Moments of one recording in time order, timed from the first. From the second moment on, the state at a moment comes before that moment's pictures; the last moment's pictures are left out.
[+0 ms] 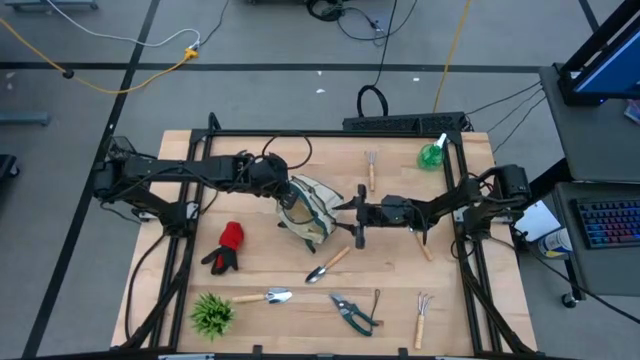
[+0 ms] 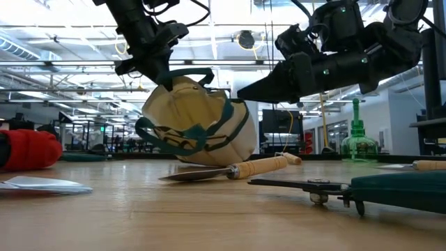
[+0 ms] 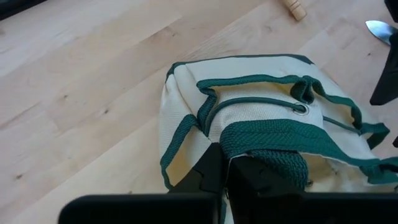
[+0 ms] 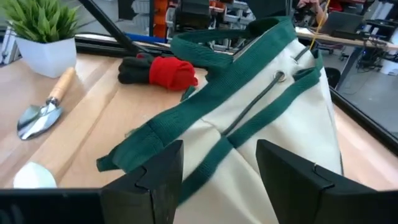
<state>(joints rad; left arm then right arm) 0.15 1.39 1.09 -0.68 -0.22 -0.73 0.01 1.67 0.50 1.00 0.08 -0.12</state>
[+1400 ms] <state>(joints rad) 0.15 1.39 1.09 -0.68 -0.15 -0.71 -0.06 1.67 0.50 0.90 0.31 -0.21</state>
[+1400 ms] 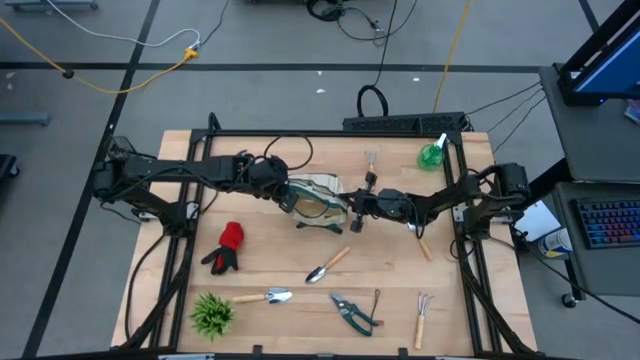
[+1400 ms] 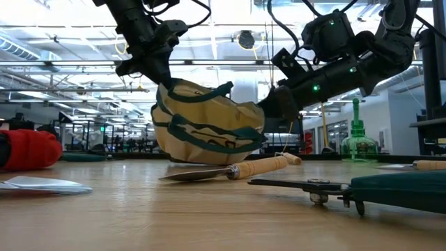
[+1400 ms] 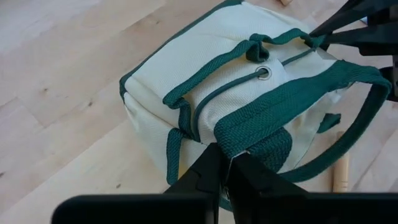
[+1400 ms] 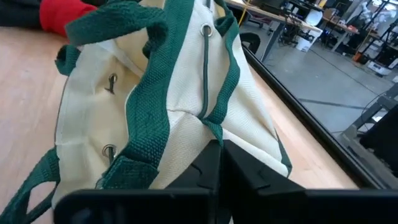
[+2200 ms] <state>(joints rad) 0.18 1.39 1.09 -0.68 0.13 -0.60 -0.16 1.46 0.50 0.70 -0.26 0.58</state>
